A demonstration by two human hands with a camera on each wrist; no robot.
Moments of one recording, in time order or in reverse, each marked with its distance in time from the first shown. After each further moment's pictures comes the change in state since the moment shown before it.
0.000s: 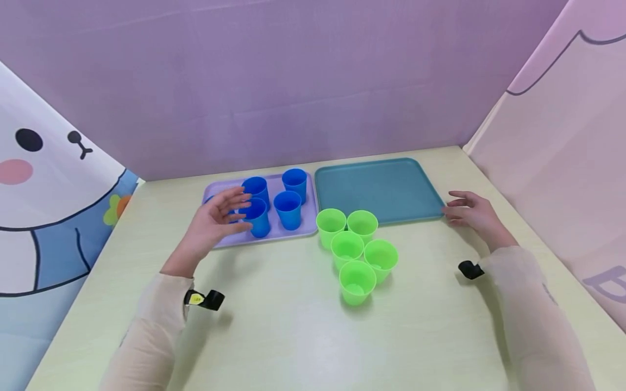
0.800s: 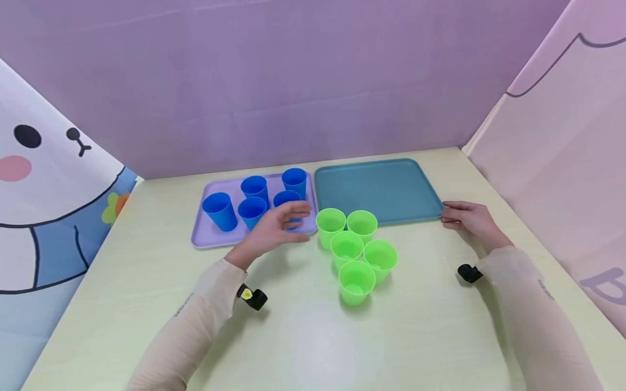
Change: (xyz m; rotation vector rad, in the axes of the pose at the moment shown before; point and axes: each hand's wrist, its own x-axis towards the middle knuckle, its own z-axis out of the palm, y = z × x) left_hand 0.040 -0.013 0.091 -0.018 -0.253 -0.013; right_hand -0.003 0.008 0.001 0.366 -0.032 0.080
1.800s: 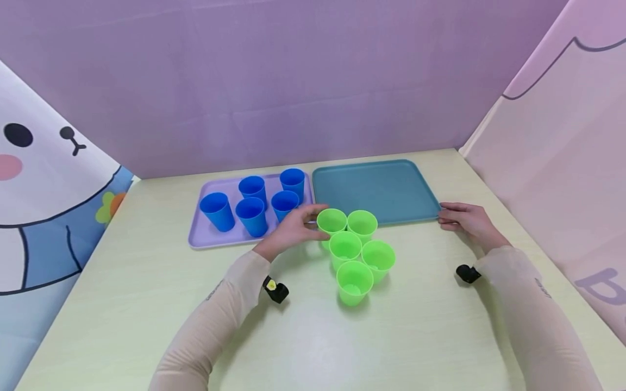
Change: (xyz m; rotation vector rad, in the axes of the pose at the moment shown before) left_hand 0.039 -0.014 0.031 0.036 -0.016 -0.082; right_hand -0.001 -0.001 -0.002 0.089 -0.020 0.020
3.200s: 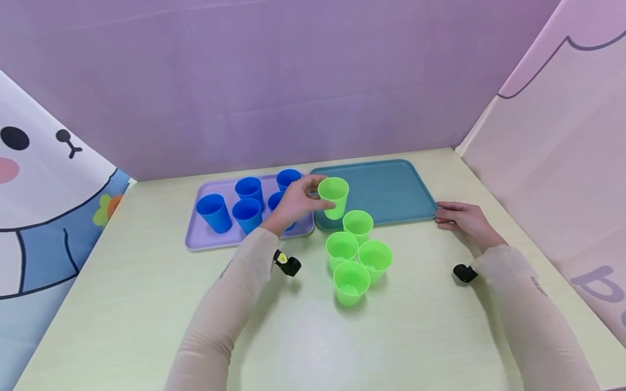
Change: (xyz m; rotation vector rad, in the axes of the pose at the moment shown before) left_hand 0.040 0.032 -0.010 -0.033 0.165 -0.013; right_hand 0.000 0.000 0.000 -0.026 -0.007 -0.013
